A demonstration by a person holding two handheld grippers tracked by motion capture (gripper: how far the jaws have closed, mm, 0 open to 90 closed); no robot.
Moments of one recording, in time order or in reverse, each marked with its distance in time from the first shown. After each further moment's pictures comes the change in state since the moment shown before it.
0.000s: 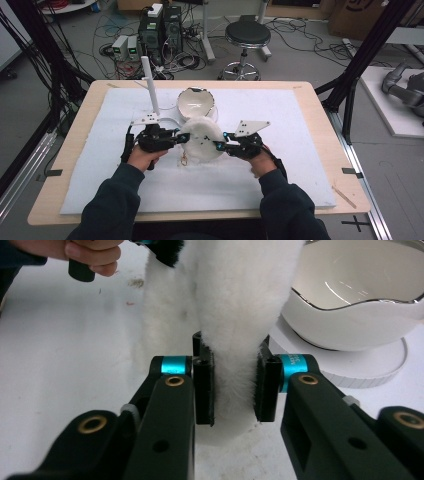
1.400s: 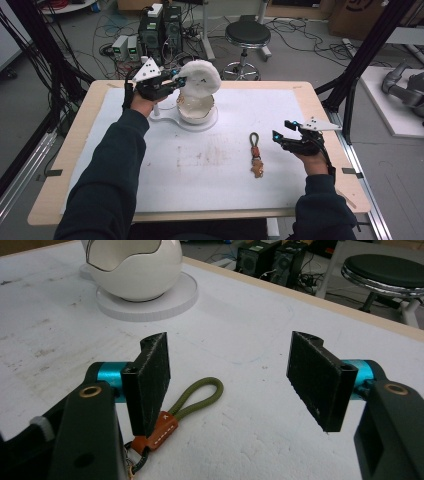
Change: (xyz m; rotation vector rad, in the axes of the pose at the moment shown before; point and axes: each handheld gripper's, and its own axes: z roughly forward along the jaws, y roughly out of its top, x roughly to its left) left arm 0.062 0.118 0.018 -0.157 0.203 0.457; right arm -0.055 -0.064 -0.131 -0.037 -0.423 0.263
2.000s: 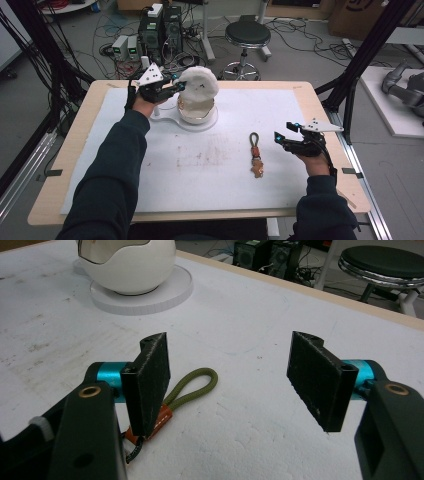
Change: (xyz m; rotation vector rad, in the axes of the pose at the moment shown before) left arm 0.009 -0.027 0.011 0.037 -0.024 0.036; right arm -0.004 -0.006 -0.002 0.014 -0.008 0.014
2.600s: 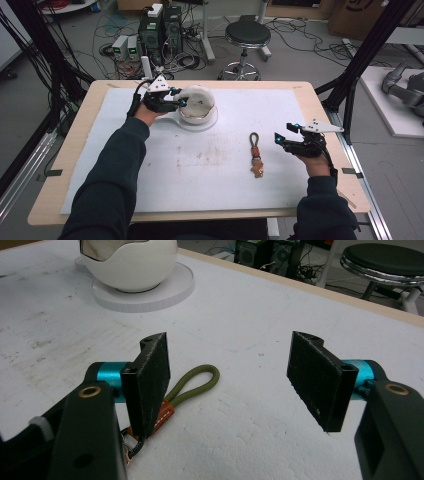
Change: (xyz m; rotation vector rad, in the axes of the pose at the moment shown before) left arm -0.009 -0.027 0.008 0.206 -0.001 -0.084; right arm 0.001 -0.001 -0.001 0.005 0.005 0.003
